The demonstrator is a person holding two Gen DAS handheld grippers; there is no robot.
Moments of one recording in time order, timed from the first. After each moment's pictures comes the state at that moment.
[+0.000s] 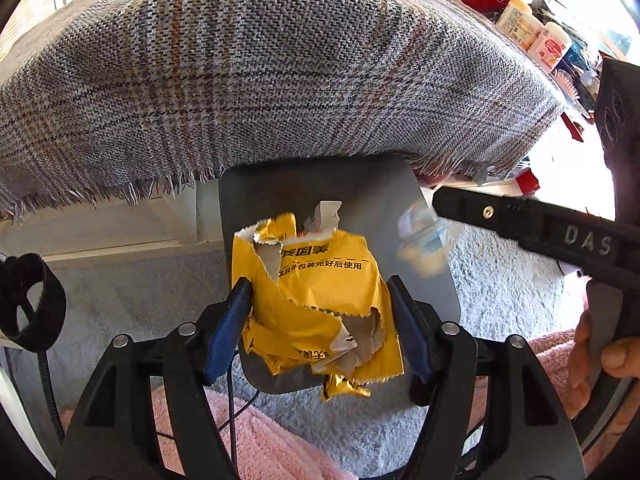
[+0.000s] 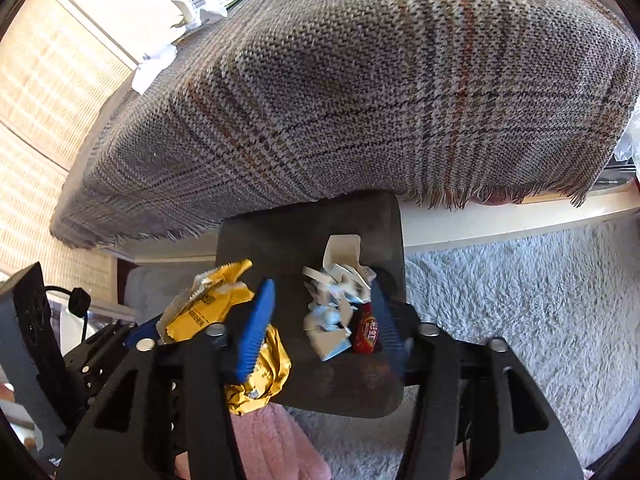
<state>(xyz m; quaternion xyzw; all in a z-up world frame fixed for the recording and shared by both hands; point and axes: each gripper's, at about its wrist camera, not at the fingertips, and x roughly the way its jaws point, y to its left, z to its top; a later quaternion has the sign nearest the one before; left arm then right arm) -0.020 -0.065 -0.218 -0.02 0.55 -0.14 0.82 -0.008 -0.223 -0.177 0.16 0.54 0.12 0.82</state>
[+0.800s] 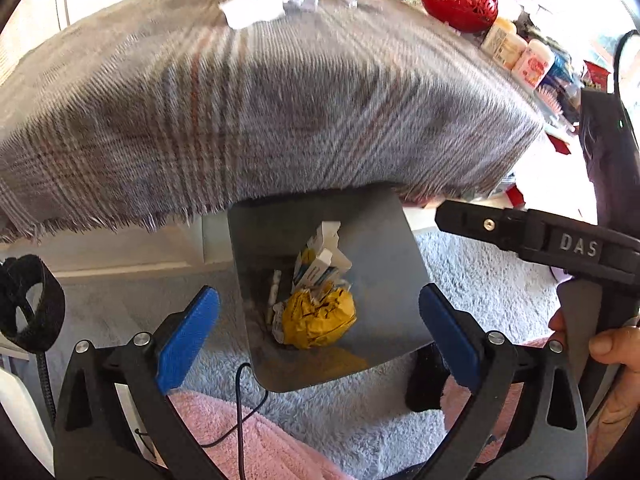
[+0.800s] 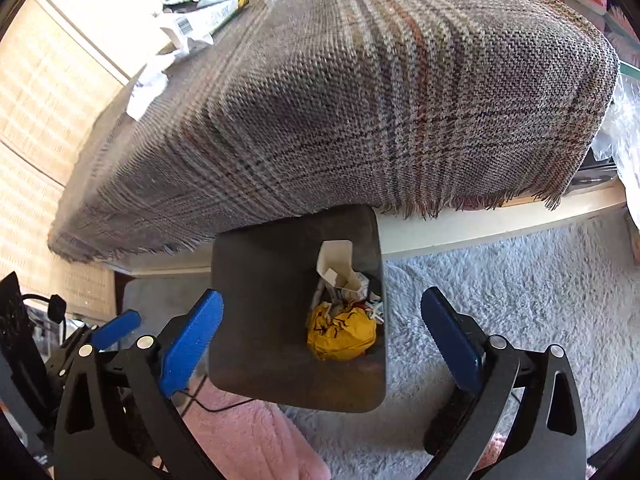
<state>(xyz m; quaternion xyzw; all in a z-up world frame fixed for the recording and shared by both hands) -0.031 -0.048 -0.176 -0.03 0.51 -0.15 0.85 -0.012 -0.241 -0.157 0.19 0.53 0.11 0.82</state>
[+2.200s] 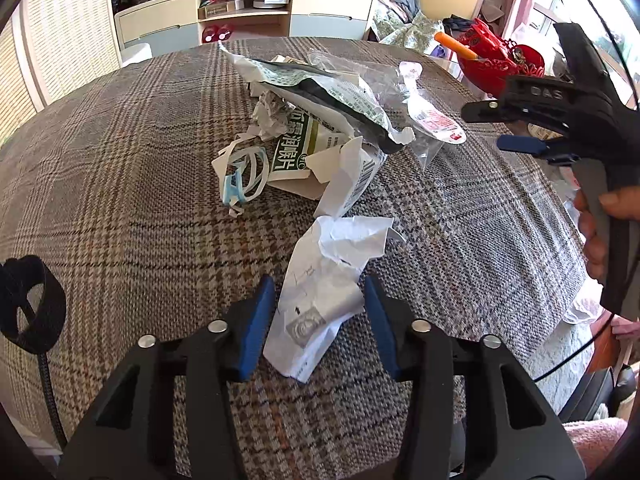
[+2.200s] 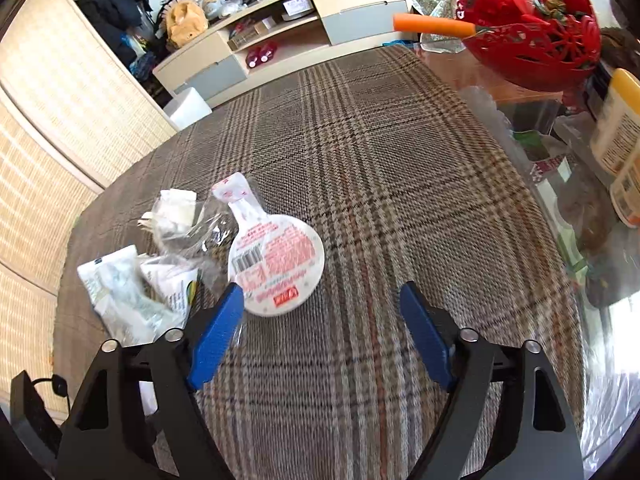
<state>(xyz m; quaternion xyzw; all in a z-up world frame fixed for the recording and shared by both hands) 0.181 -0.056 -0.112 0.01 0.49 -0.14 0.86 0.252 -0.274 -0.063 0.17 0.49 0.05 0.85</state>
